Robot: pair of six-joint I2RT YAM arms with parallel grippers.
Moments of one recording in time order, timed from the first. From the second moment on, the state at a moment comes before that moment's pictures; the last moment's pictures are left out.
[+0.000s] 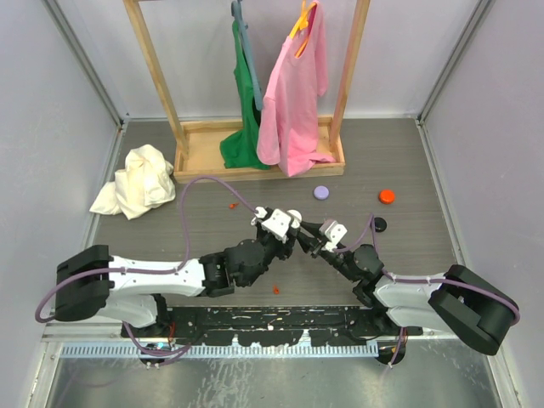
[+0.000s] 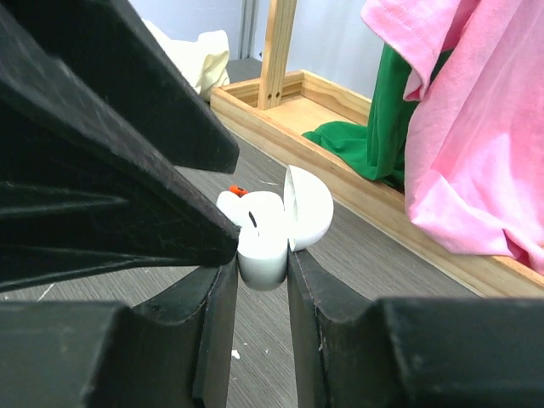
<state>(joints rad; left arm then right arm) -1.32 1.35 0.68 0.60 -0.68 -0.04 0.82 1.12 0.04 1.28 -0.03 -0.15</state>
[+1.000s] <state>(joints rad) -1.08 1.24 0.85 -0.01 -0.47 -0.37 0.82 1.12 0.04 1.31 -0.03 -0.15</state>
